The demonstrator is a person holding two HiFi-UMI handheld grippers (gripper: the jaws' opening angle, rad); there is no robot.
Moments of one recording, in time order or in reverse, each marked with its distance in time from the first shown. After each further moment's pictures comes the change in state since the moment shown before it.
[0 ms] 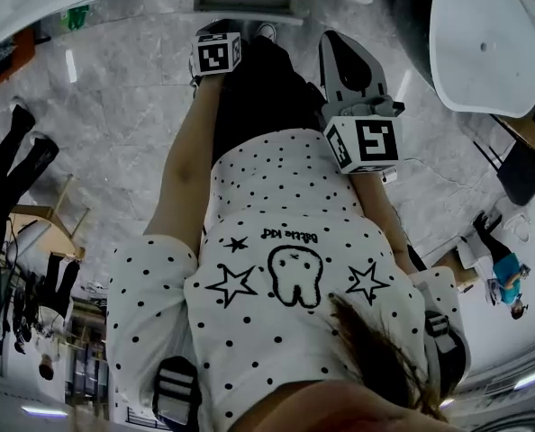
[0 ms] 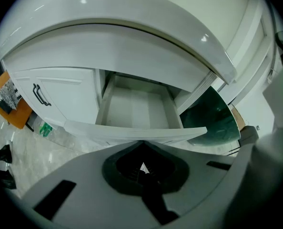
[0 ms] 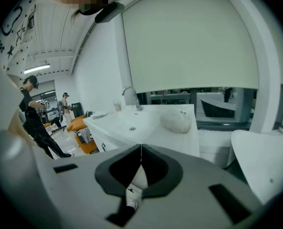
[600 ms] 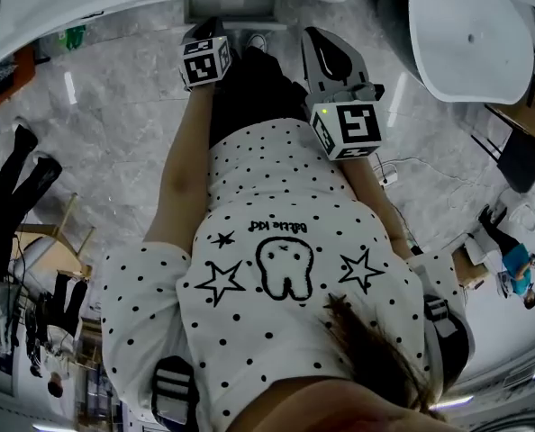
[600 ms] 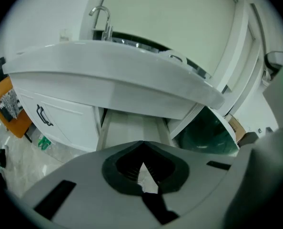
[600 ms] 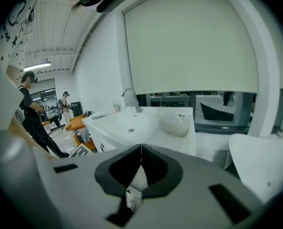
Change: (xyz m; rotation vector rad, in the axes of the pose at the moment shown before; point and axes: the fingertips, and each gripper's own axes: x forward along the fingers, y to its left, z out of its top) left arm -0.041 -0.015 0.062 0.028 -0.202 -0.010; right arm -0.005 0.000 0.009 -0.026 -0.015 -0.027
